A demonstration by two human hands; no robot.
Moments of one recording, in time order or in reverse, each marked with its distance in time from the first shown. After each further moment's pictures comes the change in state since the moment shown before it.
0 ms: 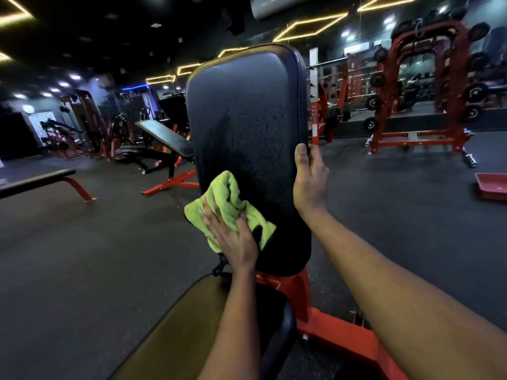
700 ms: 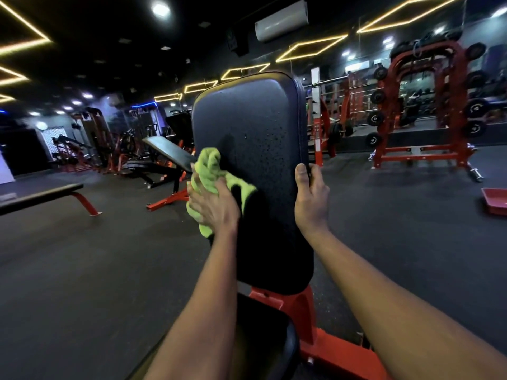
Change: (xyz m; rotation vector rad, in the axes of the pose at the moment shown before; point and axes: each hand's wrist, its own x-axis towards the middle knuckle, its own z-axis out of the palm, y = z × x) left_hand 0.092 0.061 0.010 0.180 0.057 -0.103; right_hand 0.002 0.003 -0.004 0.012 -0.027 -0.011
